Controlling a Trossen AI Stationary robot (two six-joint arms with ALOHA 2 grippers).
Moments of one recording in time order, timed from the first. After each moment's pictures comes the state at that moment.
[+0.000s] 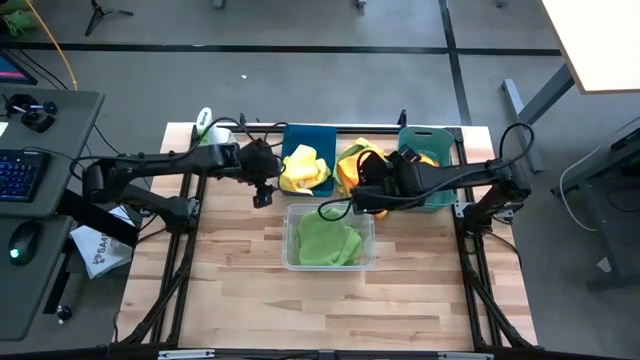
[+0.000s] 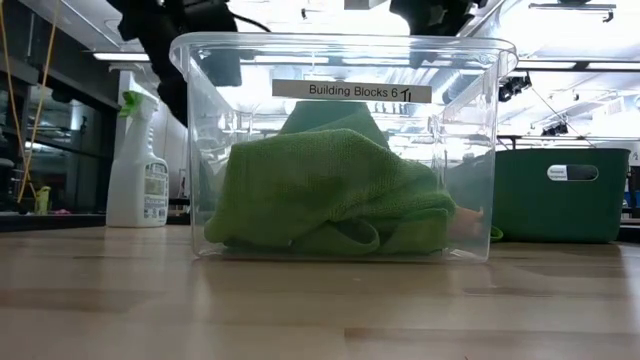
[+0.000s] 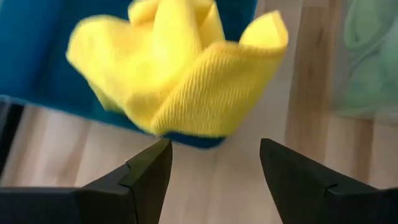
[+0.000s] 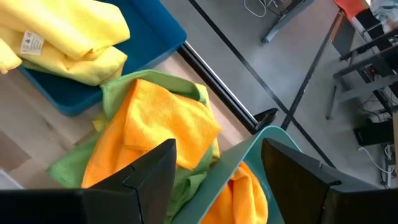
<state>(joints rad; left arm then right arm) 0.33 1.29 0.89 -0.61 -0.05 0.20 0.12 1.69 1.70 -1.50 0.86 0.78</state>
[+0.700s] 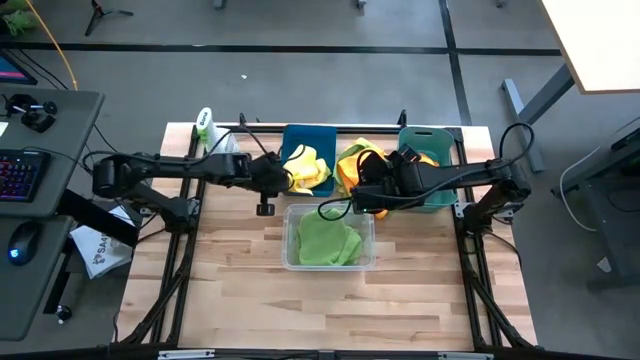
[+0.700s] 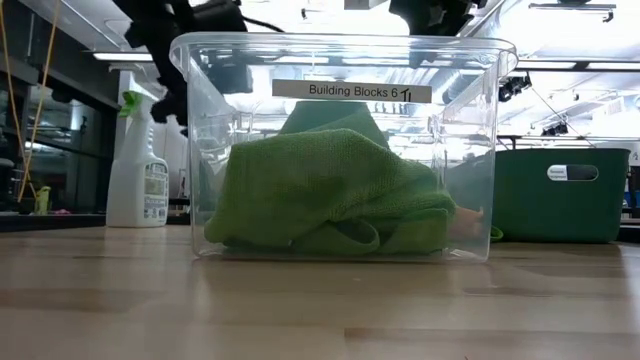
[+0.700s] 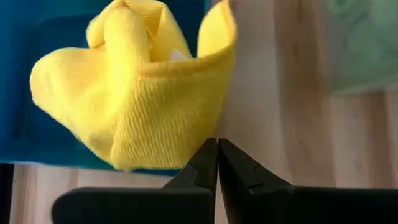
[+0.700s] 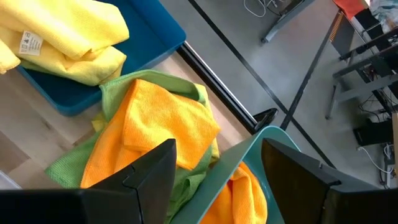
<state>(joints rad) 0.25 1.39 0.88 -0.54 -0.10 0.35 0.12 1.69 1.70 -1.50 0.86 0.78</state>
